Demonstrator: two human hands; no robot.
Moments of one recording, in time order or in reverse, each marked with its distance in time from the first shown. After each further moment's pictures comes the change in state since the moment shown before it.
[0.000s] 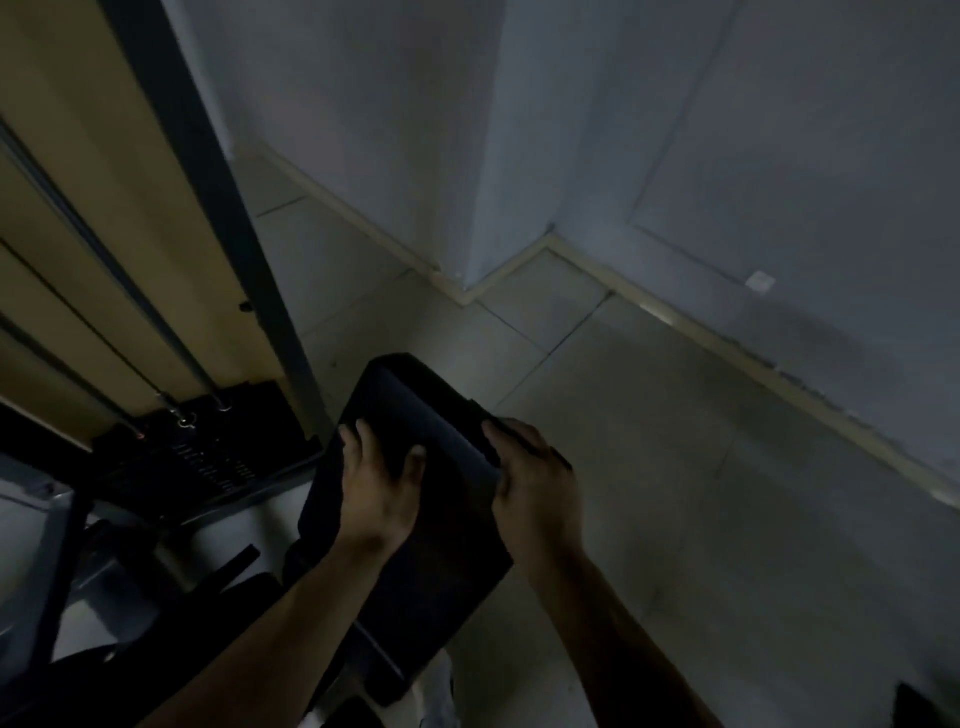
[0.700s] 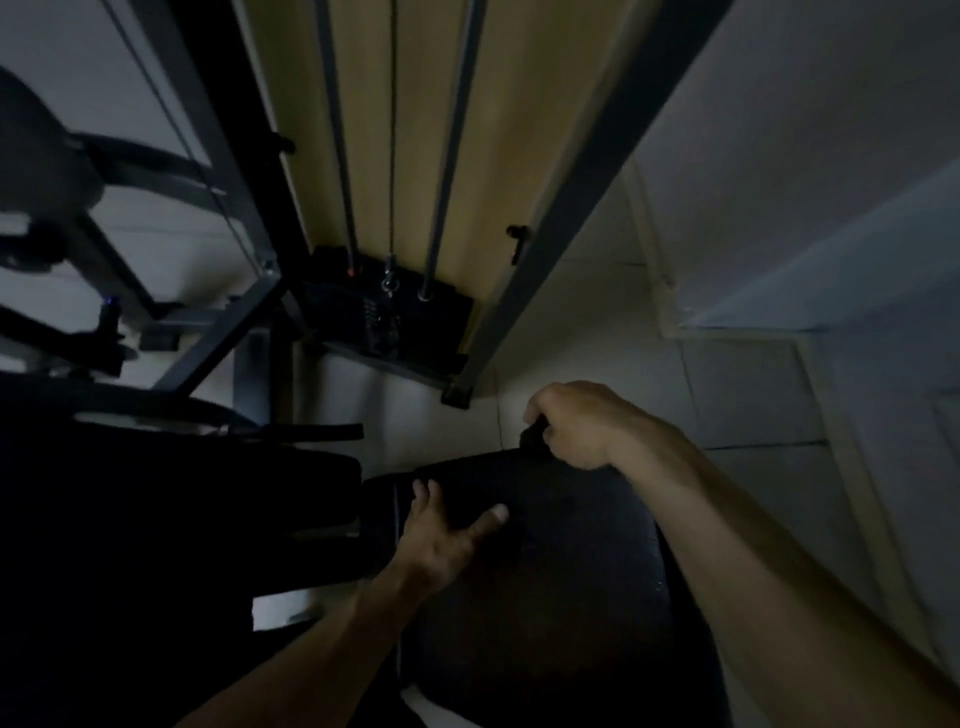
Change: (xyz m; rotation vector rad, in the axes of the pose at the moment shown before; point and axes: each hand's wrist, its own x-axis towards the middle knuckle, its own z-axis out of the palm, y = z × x) left_hand 0.026 -0.130 0.003 -0.486 -0.028 -0.678; right_hand 0.207 -0.164 0.130 -0.692 -1.231 -0.545
